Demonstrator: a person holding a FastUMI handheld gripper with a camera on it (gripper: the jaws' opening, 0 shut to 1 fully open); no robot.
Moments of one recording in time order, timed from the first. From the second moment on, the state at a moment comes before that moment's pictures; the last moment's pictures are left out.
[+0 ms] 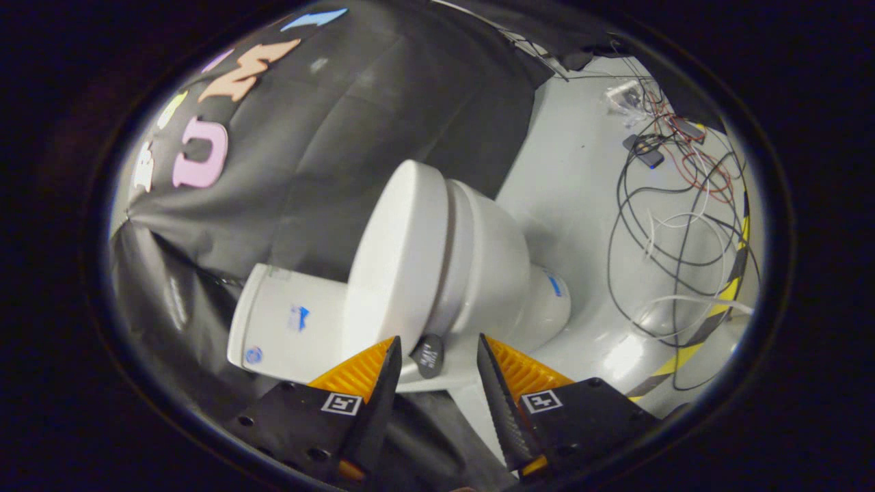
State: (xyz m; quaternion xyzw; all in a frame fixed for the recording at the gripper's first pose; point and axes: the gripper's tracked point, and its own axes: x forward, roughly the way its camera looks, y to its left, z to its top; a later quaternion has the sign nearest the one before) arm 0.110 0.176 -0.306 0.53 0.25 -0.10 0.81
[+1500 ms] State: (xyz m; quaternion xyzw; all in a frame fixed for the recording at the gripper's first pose) arm 0.141 0.202 -0.333 0.63 0.22 -0.10 0.74
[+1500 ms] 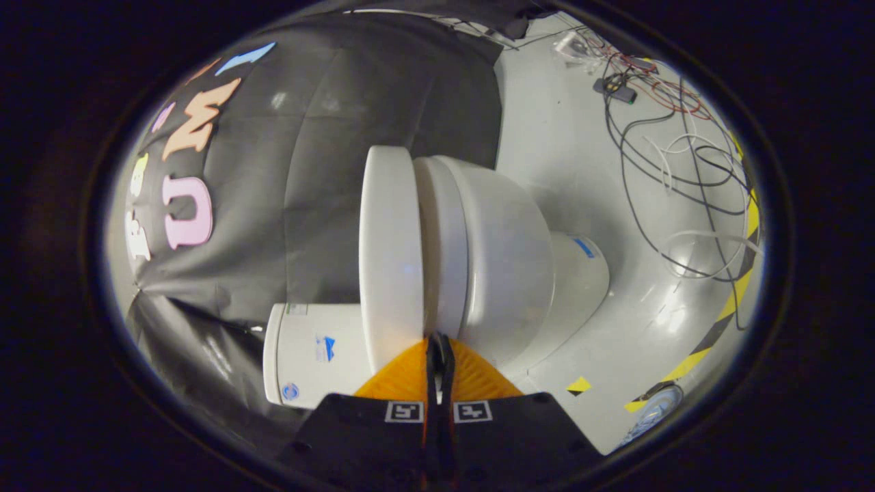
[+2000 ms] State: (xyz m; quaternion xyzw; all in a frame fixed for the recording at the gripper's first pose) arm 0.143 0.205 -0.284 0.57 0.22 -0.19 0.77
